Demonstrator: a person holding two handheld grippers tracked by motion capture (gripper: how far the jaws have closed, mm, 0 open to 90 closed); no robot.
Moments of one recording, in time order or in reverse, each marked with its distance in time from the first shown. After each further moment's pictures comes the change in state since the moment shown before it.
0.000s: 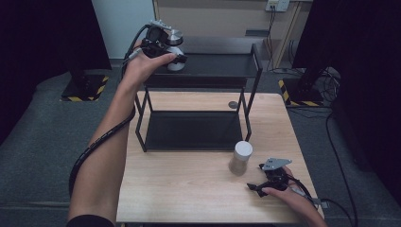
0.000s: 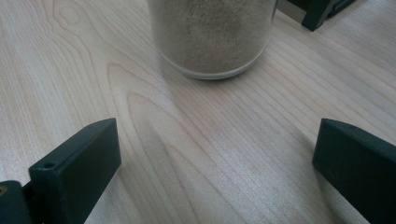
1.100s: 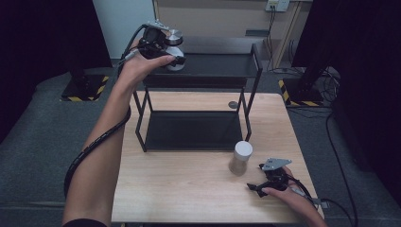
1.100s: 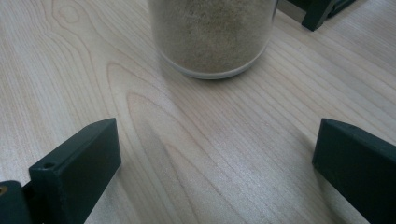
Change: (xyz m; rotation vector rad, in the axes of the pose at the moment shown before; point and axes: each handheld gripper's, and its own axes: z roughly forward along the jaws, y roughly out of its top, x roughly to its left) left arm -0.005 -0.006 -0.011 -0.026 0.020 0.032; right arm 0.001 0.000 0.000 0.002 -0.004 -0.004
